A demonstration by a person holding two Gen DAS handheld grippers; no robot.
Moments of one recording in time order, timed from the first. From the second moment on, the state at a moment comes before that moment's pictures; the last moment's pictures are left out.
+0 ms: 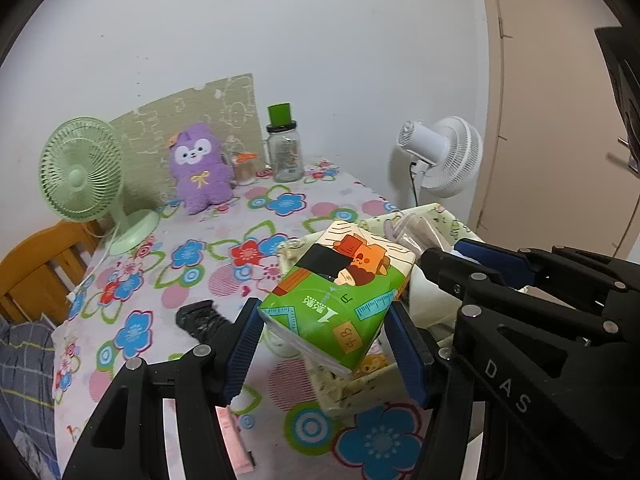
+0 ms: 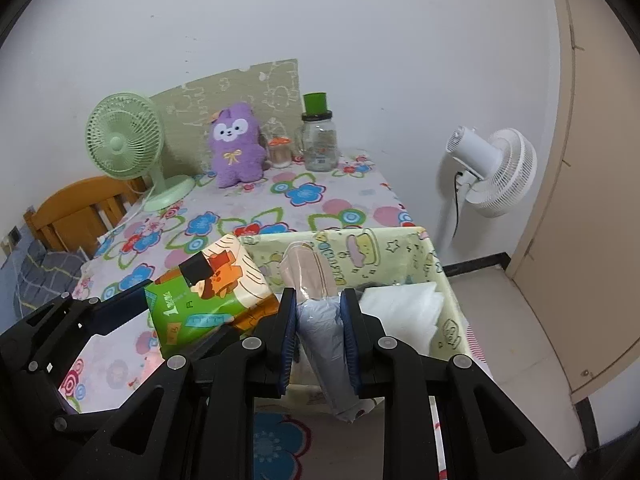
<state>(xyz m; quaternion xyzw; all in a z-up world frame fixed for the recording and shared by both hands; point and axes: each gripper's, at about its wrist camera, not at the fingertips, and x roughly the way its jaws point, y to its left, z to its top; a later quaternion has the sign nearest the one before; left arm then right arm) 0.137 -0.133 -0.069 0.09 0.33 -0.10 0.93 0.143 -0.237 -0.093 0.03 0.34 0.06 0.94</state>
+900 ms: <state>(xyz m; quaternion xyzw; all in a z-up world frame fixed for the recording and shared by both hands) 0.185 -0.170 -0.095 0.10 0.36 -0.14 0.92 0.180 -0.270 -0.114 0.05 0.36 0.02 0.93</state>
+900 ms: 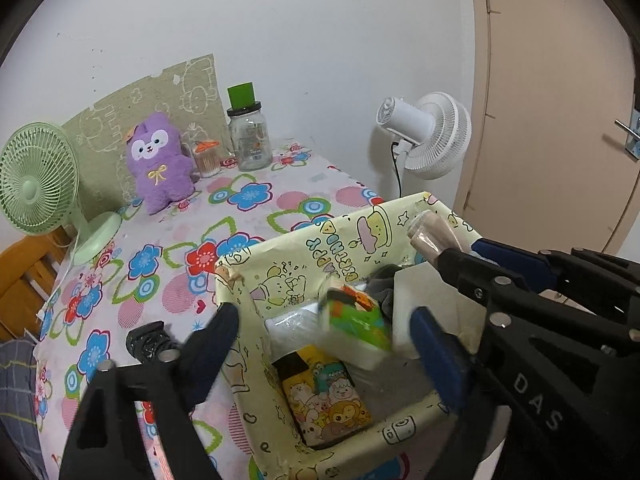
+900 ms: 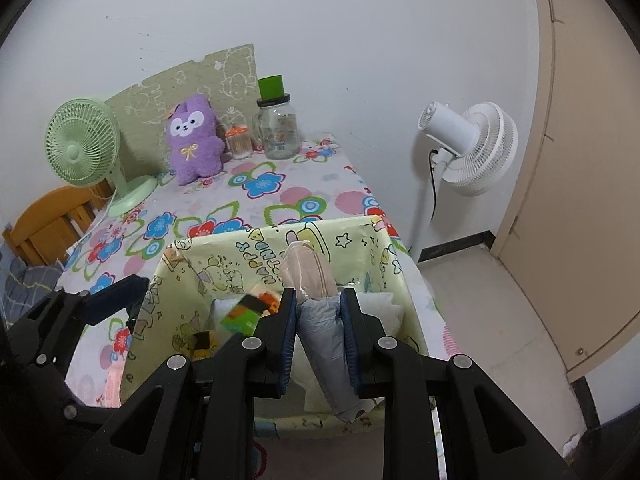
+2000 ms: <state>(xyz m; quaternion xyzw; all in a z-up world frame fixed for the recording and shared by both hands) 0.181 -0.130 -0.095 0.10 0.37 -0.10 0.92 0.187 -0.228 -0.122 0.05 0.38 0.04 0.92</state>
